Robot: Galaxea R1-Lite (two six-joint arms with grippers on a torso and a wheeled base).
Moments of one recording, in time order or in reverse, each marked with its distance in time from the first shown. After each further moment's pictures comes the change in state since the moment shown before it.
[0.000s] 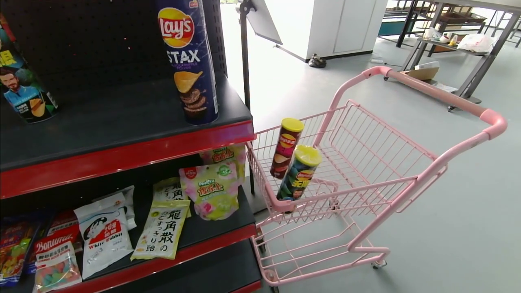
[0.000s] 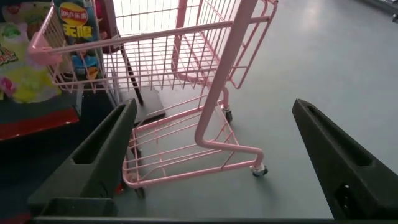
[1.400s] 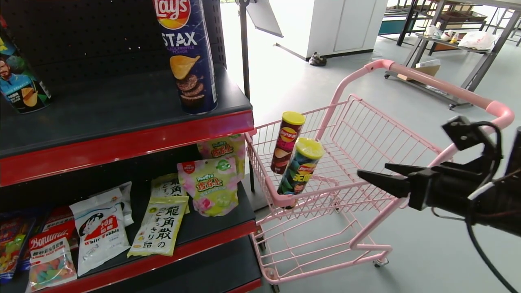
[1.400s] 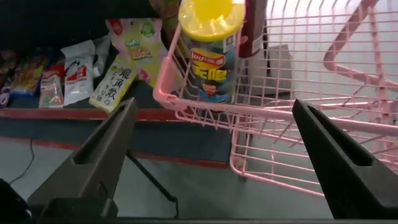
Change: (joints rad) left arm 0.000 0.000 0.000 0.000 -0.001 -0.002; right arm 0.330 1.422 -0.529 -0.626 0.270 0.167
